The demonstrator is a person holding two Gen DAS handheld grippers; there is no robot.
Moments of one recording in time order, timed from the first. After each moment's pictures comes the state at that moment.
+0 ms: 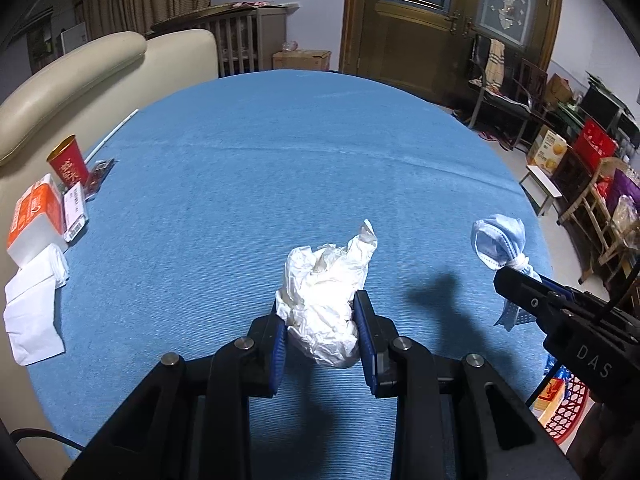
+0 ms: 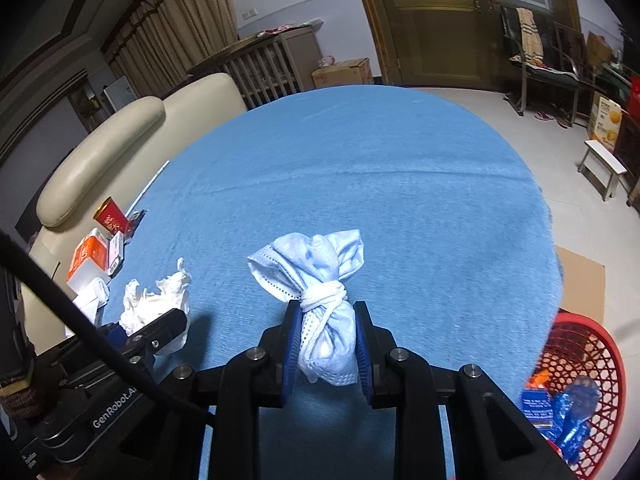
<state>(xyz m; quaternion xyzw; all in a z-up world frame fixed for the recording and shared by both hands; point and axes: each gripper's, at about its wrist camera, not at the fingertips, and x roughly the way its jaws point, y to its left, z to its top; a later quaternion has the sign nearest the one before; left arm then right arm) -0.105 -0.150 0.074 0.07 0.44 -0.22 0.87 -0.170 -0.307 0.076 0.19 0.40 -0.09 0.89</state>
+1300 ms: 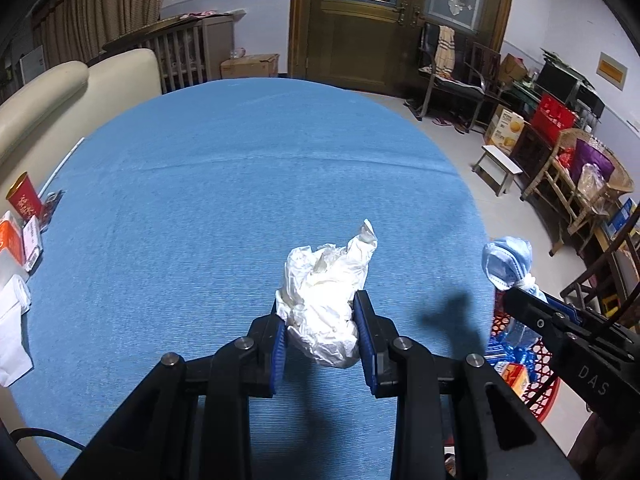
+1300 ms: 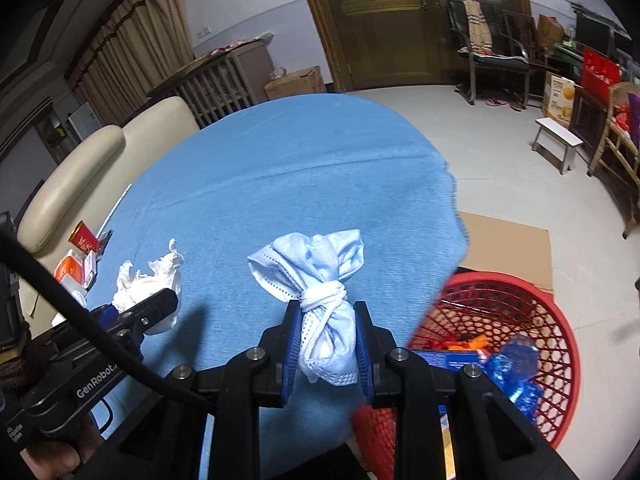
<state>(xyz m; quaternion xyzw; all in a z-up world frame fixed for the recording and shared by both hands) -0.131 -0.192 0.081 0.10 0.43 -0.30 0.85 -0.254 -0.359 0.084 0.21 0.39 -0.17 0.88</state>
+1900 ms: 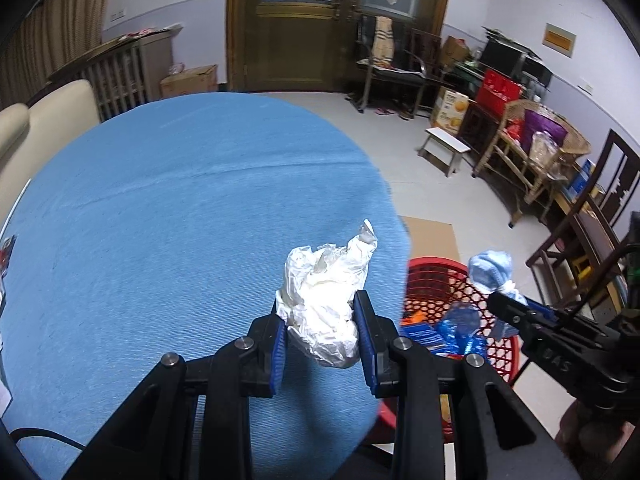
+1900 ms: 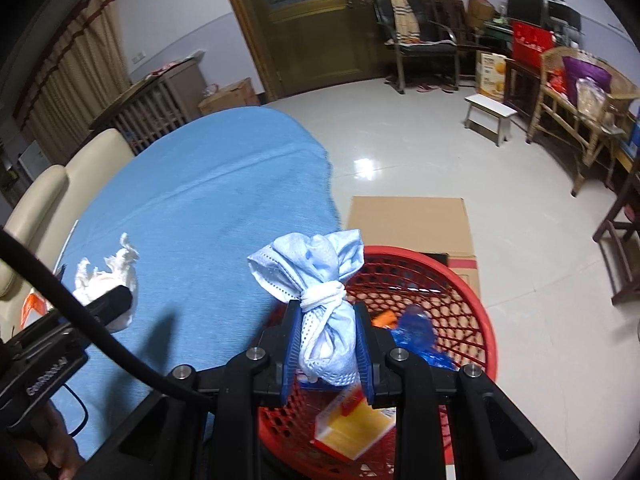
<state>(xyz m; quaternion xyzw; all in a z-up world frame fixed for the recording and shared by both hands) -0.181 -0.245 0.097 0.13 0.41 -0.40 0.81 -0.331 -0.413 0.077 0.25 0.39 -0.28 0.84</state>
